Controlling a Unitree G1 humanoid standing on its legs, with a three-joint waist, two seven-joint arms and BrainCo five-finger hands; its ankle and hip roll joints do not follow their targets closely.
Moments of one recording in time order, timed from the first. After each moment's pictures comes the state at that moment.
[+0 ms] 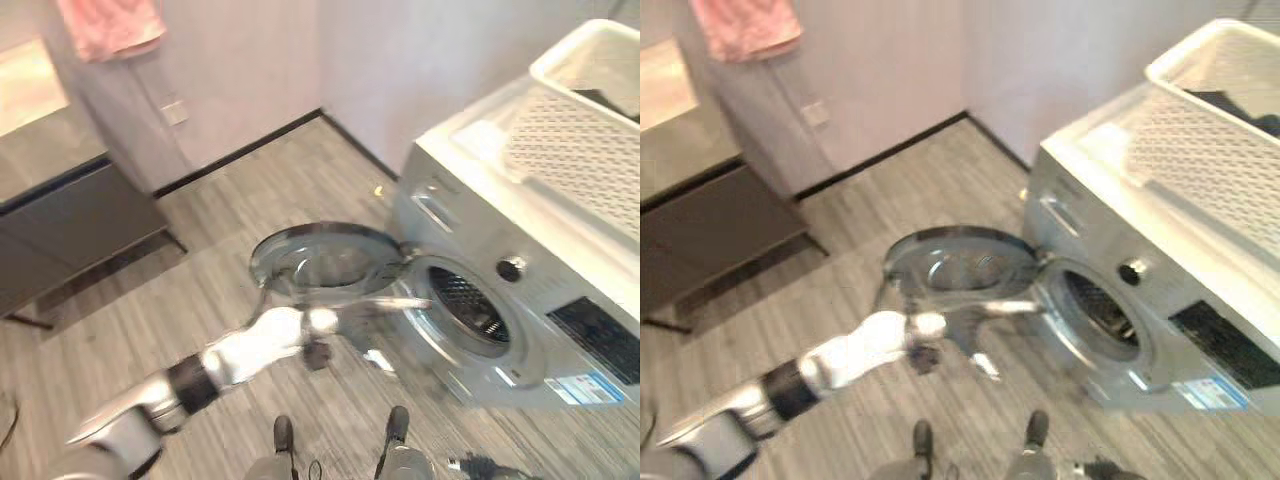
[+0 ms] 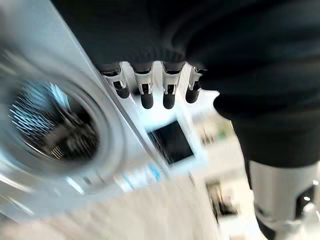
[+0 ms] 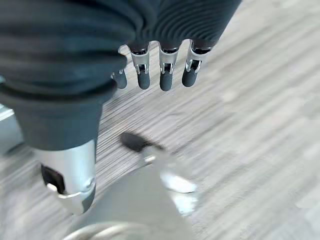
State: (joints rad) left arm -0.72 0.21 -0.99 0.28 -0.11 -0.09 -0.32; right arm -0.11 -0.32 0.19 1.40 0.26 0.02 0.00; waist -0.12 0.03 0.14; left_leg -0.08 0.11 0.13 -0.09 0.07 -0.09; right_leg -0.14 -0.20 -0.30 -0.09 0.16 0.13
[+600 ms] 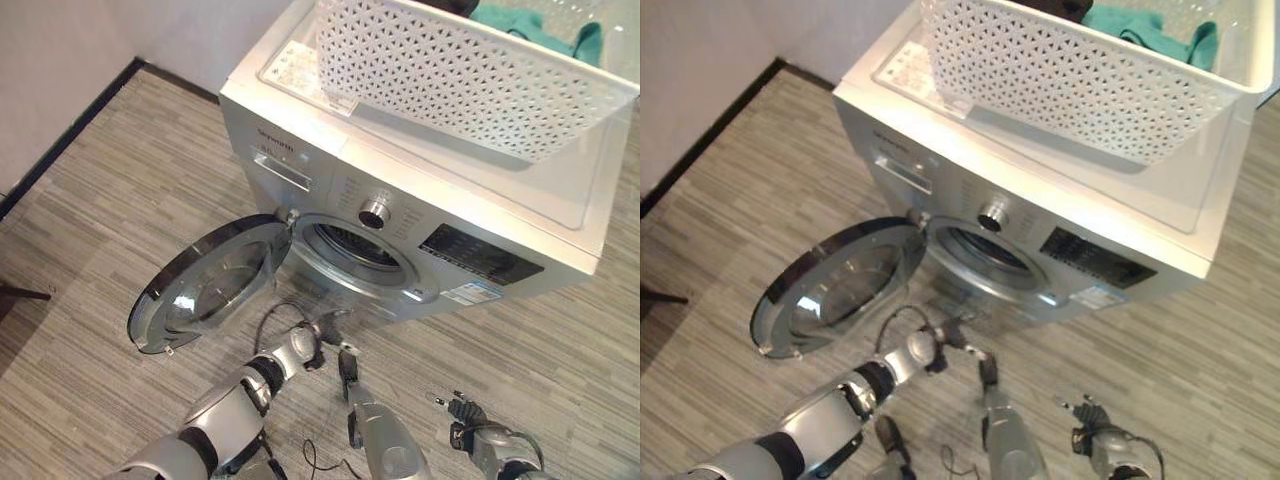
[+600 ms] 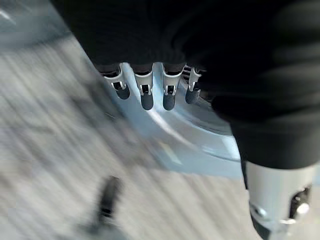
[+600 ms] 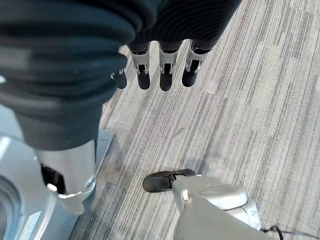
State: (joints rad) left arm -0.72 0.08 -0.76 1.25 0.16 -0.03 -0.01; right arm -0.16 -0.32 0.24 1.17 0.50 -0.05 -0.04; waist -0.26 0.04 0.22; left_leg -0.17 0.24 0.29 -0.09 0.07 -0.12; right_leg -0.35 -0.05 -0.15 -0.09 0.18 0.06
